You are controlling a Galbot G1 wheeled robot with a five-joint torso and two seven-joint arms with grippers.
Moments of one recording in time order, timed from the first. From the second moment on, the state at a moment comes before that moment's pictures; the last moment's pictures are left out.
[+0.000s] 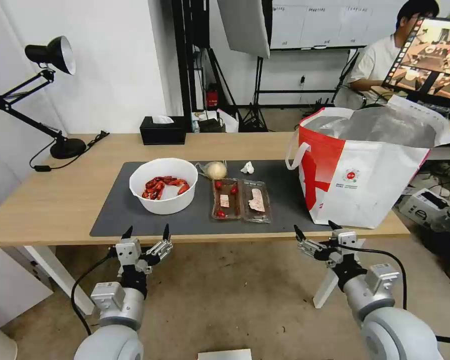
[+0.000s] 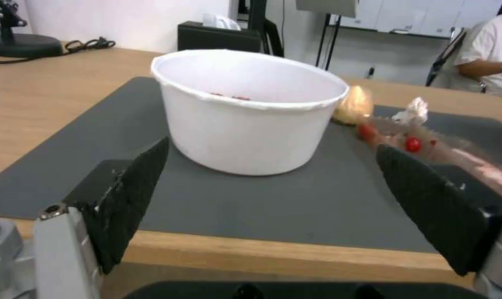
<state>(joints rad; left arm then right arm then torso) 1.63 -1.44 -0.47 -2.29 -0.21 0.20 -0.16 -1.58 1.18 0.54 2.25 0.38 -0.28 0.03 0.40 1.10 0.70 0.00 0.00</state>
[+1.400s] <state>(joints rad) 1.66 -1.38 -0.54 -2.31 -0.25 0.25 -0.12 -1.15 1.42 0.22 2.06 1.55 -0.06 0.72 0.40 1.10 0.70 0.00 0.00</state>
